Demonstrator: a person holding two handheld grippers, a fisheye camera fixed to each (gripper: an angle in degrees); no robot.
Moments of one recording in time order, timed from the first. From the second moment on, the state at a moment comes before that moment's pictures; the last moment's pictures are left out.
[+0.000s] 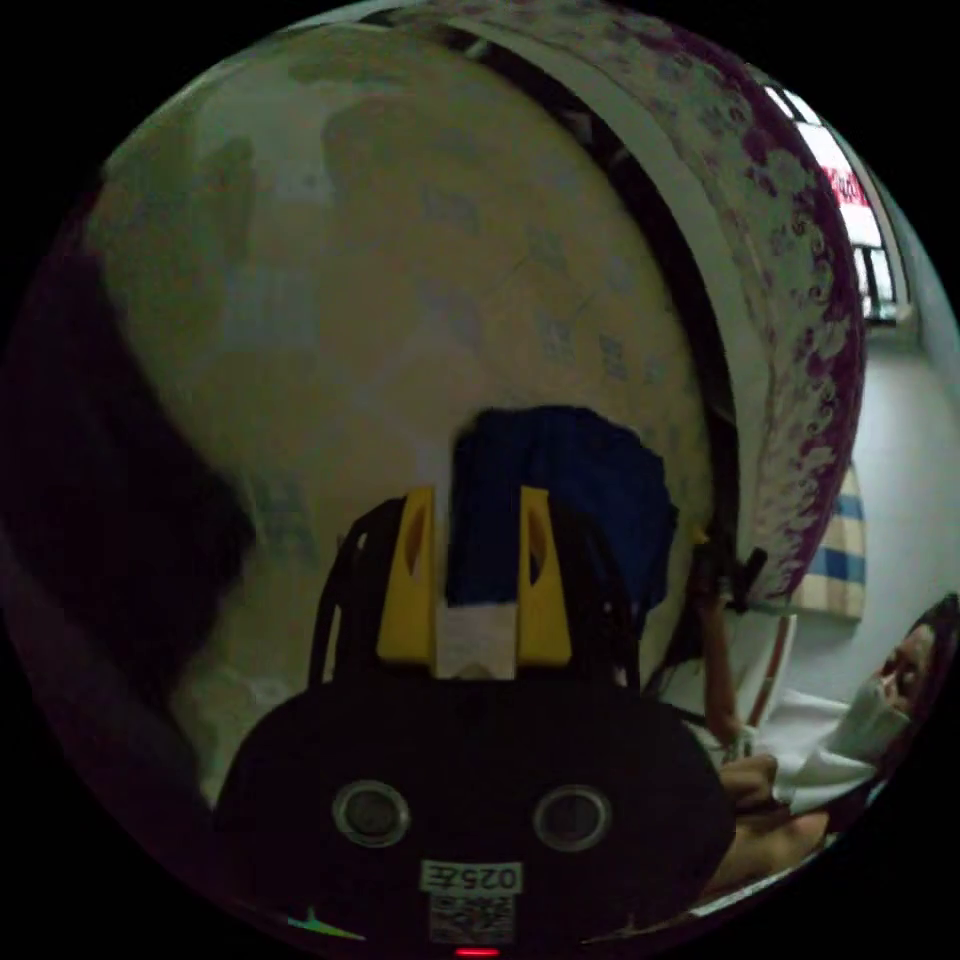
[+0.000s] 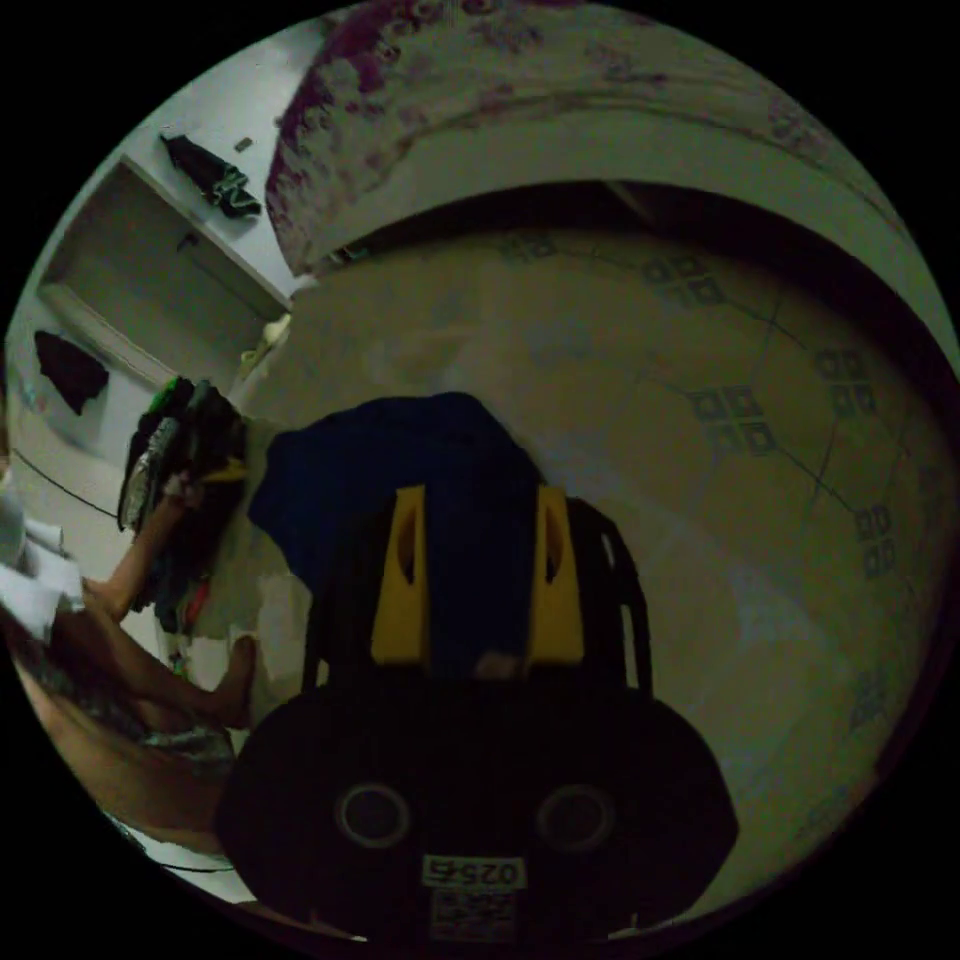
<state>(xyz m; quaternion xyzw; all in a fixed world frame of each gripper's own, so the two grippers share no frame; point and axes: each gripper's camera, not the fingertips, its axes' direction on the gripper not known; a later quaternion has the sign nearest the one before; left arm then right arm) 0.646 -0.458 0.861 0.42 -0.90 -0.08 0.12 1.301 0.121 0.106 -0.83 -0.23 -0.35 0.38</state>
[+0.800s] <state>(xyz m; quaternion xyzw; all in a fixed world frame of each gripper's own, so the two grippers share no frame) 0.618 -0.857 0.649 0.29 -0.95 0.14 0.04 1.334 0.052 -0.122 -0.87 -0.22 0.05 0.43</state>
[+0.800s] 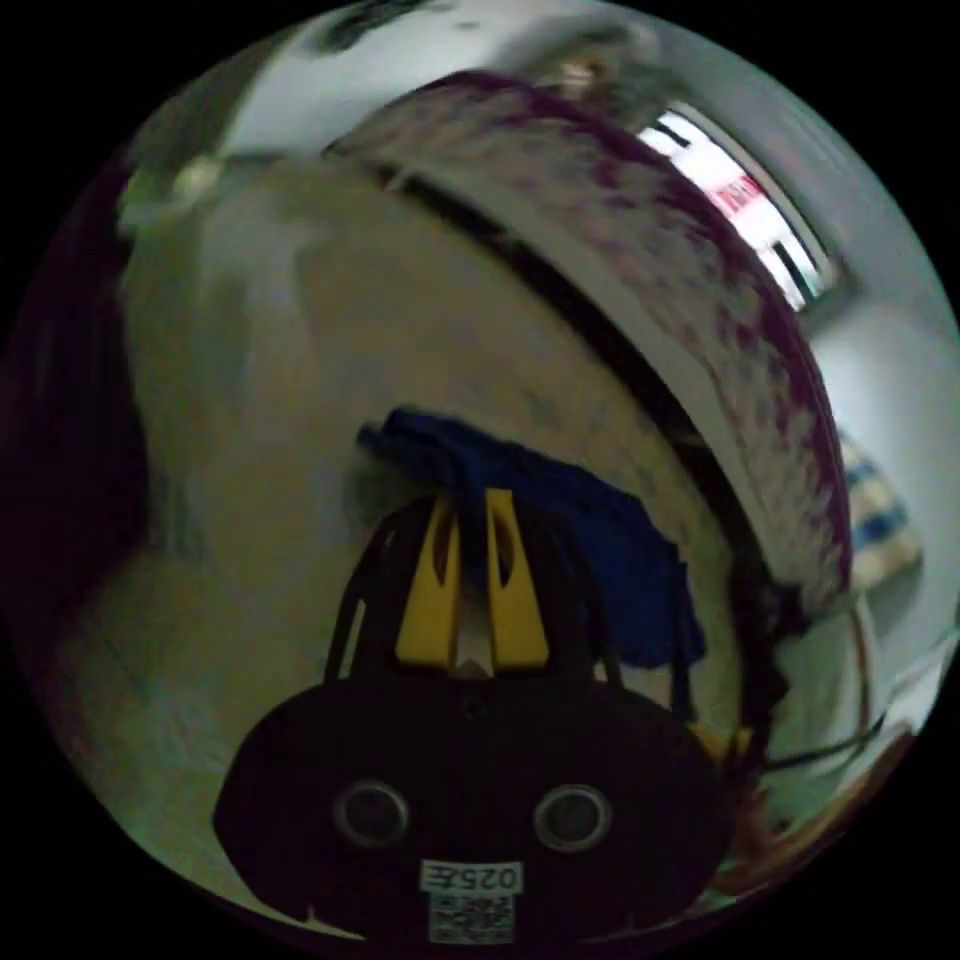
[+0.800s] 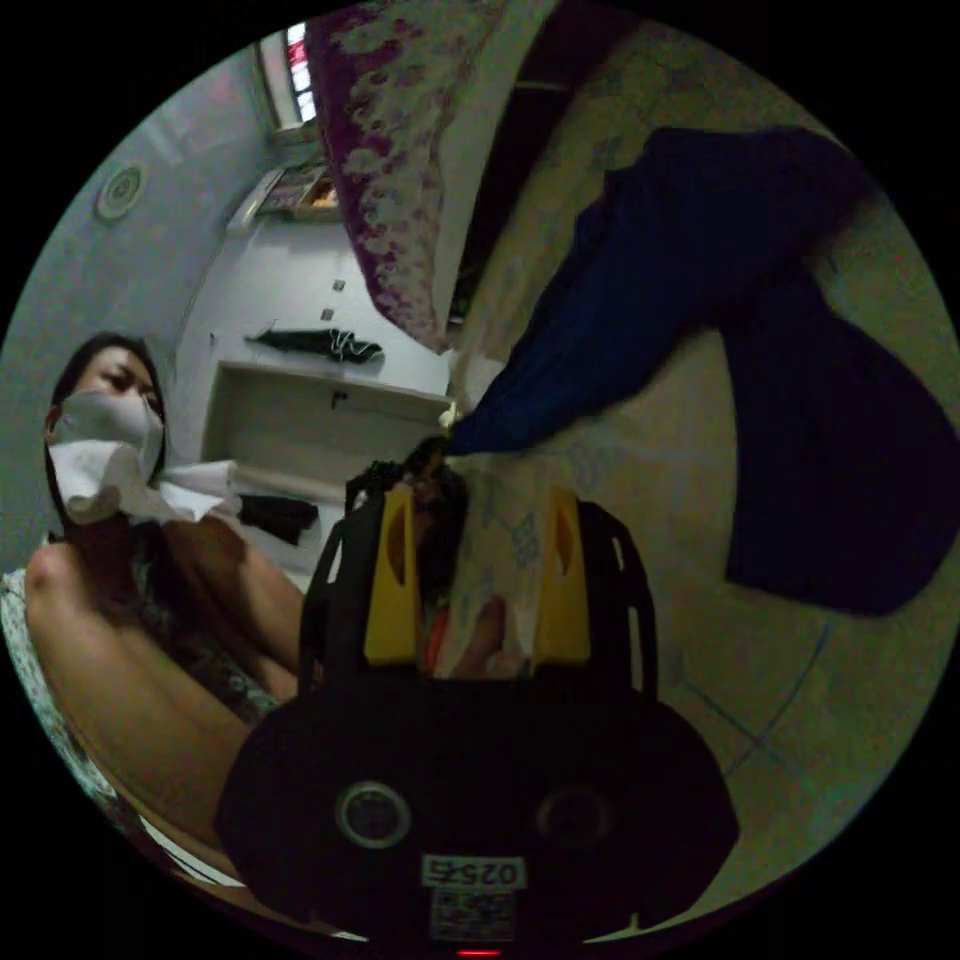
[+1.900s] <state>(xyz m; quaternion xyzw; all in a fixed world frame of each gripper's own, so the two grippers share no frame) 0.646 -1.588 0.842 -0.66 -0.74 0.12 0.02 0.721 0.033 -0.373 -0.64 -0.73 0.18 0.16</state>
